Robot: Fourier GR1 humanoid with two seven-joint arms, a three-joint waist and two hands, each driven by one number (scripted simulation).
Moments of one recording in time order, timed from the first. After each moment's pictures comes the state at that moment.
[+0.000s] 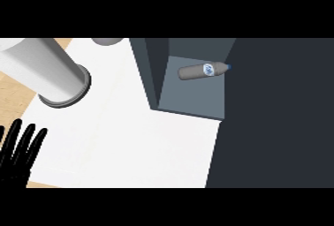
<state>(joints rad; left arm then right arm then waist) 0.34 0.70 -0.25 -1.92 0.94 -0.08 -0.54 0.77 -0.33 0.59 -2.49 -0.01 0.50 -0.10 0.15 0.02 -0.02</state>
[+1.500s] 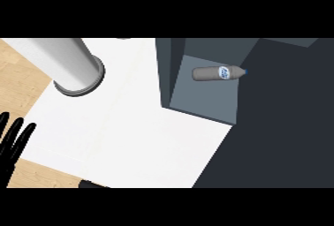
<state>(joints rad) 0.31 0.79 -0.17 -1.88 0.99 -0.20 -0.50 0.31 -0.42 0.57 -2.47 -0.03 0.58 0.09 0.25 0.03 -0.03</state>
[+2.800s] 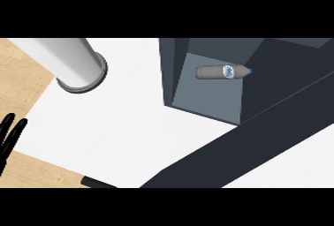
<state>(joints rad) 0.29 0.82 -0.13 -1.84 1.03 -0.26 -0.49 0.03 -0.30 0.54 -2.25 -0.22 0.56 0.29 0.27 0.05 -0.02</state>
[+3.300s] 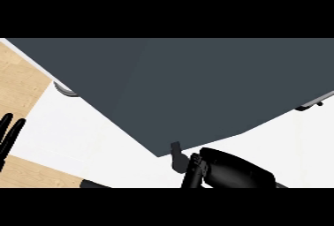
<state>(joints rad) 0.30 0.81 -0.12 -1.81 1.04 -0.27 -0.49 -0.25 -0.17 0.49 -2.03 -0.23 0.50 0.47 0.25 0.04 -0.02</state>
